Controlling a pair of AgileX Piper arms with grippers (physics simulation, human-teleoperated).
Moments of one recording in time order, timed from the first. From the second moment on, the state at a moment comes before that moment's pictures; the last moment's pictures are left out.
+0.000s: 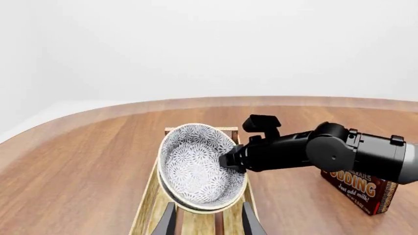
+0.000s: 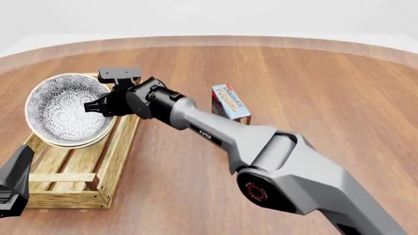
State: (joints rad) left arm 0.00 0.00 0.00 0.00 0.00; right arm 0.92 2.66 -2.50 0.47 0.40
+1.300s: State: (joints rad) left arm 0.00 0.00 0.00 0.00 0.00; right arm 0.93 2.66 -2.47 0.44 0.39
